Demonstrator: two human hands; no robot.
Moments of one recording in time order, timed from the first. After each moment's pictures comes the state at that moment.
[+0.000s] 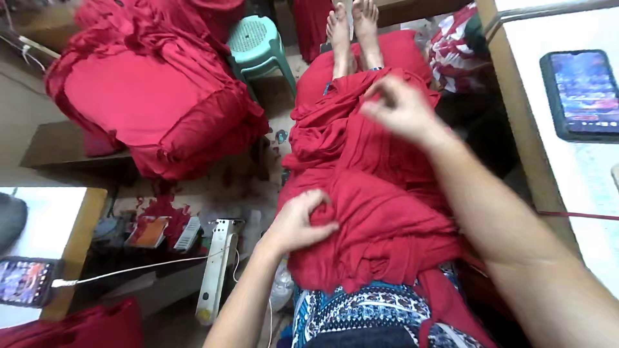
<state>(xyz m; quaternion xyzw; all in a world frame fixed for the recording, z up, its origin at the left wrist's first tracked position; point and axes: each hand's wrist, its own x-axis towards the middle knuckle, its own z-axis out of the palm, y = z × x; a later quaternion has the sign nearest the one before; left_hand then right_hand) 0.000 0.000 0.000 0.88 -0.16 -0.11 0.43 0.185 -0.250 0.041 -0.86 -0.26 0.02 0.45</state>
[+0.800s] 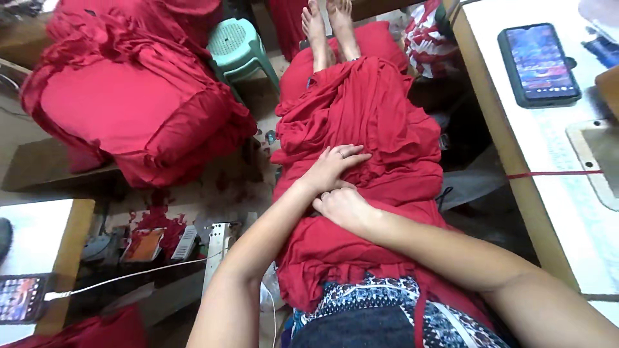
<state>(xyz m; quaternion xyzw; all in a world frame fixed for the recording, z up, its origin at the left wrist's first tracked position) 0.093 -0.071 -0.052 0.89 -0.38 -0.10 0.25 0.024 -0.182 0.019 -0.87 -0.39 0.30 0.06</state>
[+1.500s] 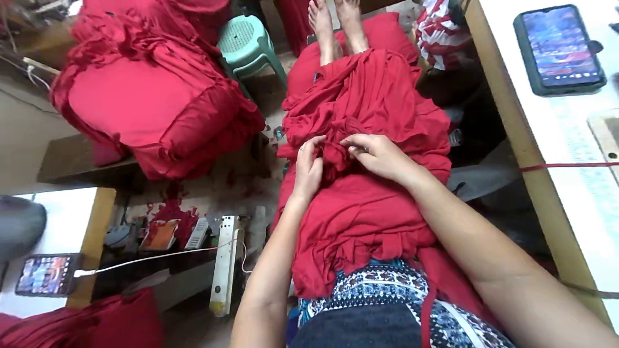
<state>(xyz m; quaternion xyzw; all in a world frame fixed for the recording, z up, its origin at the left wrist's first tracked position) 0.048 -0.040 -0.048 0.87 -0.11 0.09 0.47 0.086 -0.252 -0.012 -0.85 -0.27 0.09 0.44</state>
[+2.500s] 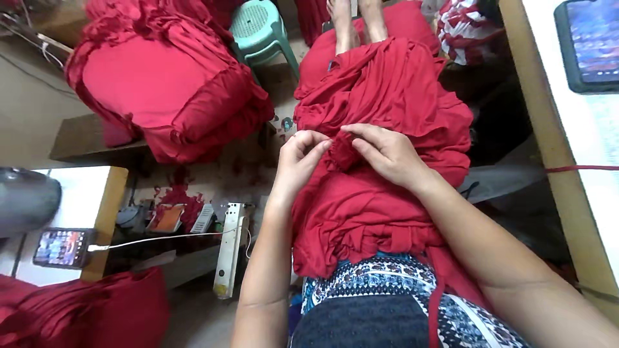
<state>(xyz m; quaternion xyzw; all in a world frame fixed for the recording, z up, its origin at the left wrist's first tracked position) 0.019 -0.012 0.031 0.84 -0.09 0.06 0.53 0.064 -0.233 0.008 -0.84 -0.32 -0.05 0.44</state>
